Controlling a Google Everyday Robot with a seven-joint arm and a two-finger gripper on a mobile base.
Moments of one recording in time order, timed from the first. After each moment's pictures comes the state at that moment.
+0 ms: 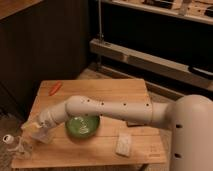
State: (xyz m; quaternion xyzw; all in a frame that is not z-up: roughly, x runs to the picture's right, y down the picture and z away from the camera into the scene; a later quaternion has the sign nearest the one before) arm -0.344 0.153 0.616 -0.44 -0.49 0.28 0.70
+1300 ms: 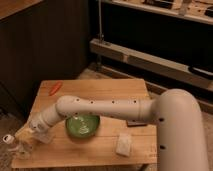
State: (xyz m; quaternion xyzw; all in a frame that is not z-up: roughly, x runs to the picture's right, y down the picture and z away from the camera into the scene) arm -0.374 0.187 0.620 -0.49 -0.46 0.23 0.71
